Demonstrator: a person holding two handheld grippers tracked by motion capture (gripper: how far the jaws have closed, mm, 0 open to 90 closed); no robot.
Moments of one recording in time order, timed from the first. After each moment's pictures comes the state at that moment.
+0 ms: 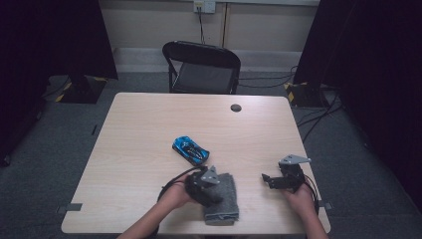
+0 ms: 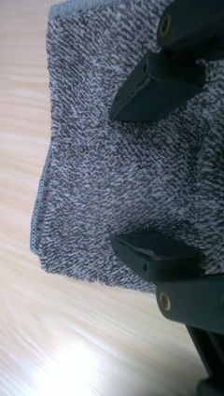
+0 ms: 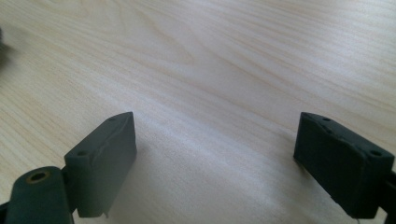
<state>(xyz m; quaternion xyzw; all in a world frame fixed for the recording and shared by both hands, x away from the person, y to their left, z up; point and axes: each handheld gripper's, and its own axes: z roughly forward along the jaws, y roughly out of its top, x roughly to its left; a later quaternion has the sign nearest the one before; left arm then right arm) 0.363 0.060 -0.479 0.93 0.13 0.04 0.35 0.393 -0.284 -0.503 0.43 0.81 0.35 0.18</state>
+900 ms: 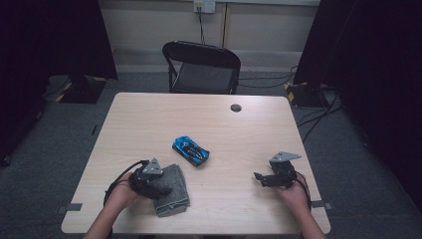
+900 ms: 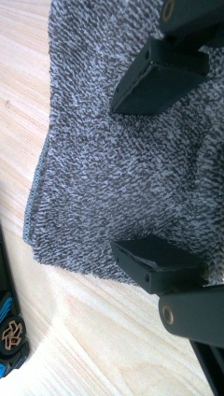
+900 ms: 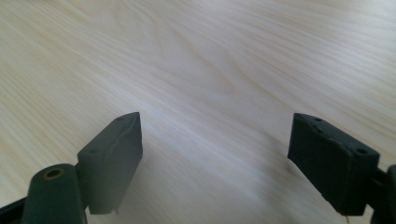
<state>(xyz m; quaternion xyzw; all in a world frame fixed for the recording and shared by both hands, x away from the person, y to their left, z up) 0.365 0.201 -0.478 0.91 0.26 0.08 0.32 0.399 -0.256 -0.493 0.40 0.83 0.35 0.17</state>
